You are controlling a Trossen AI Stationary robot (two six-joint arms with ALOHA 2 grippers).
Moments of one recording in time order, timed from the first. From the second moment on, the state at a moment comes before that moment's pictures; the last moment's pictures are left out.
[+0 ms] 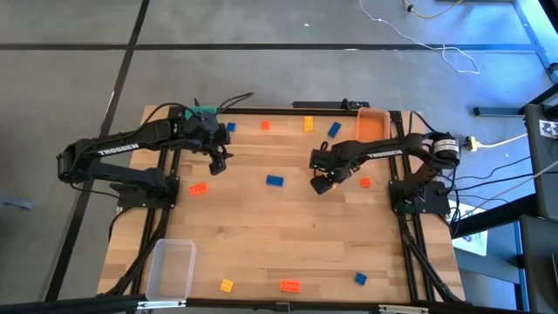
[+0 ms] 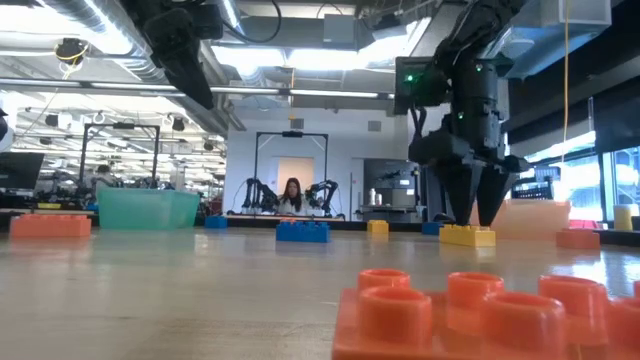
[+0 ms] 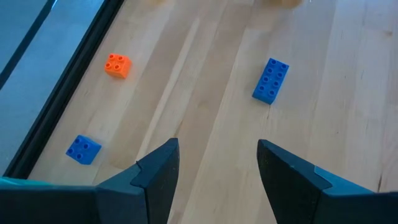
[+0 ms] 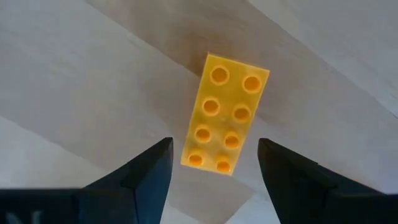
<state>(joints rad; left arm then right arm) 0.35 1.03 0.95 -0.72 -0.04 0.03 -0.17 1.69 0.99 -0.82 -0.02 0.83</state>
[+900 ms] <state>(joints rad) 0.35 1.03 0.95 -0.72 -0.04 0.03 -0.17 1.80 1.00 -0.78 -0.05 0.83</state>
